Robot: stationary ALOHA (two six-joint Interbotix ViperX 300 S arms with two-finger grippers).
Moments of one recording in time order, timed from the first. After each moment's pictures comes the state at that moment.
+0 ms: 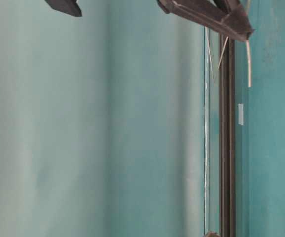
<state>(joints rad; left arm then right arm) -0.03 -0.20 1.25 -0.05 -0.76 -0.03 0.04 -0.19 0.92 -0.03 -0.09 0.34</state>
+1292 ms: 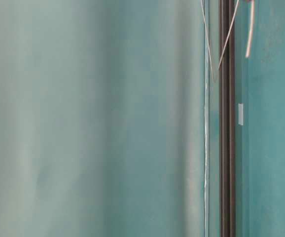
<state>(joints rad) -0.14 -0.25 1.27 -0.05 -0.82 -0.09 0.26 -0.23 1.10 0.25 -0.47 0.35</state>
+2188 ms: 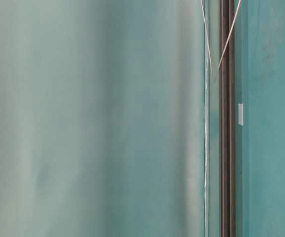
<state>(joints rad) -0.26 0.02 1.26 -0.06 -1.07 -0.20 0.58 -0.04 1.12 0.78 -0.77 0.06</state>
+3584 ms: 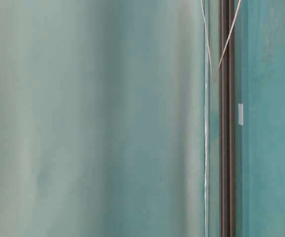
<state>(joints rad) -0.29 0.22 1.13 -0.06 -1.13 -0.17 0.58 0.02 1.12 0.74 -0.80 0.06</state>
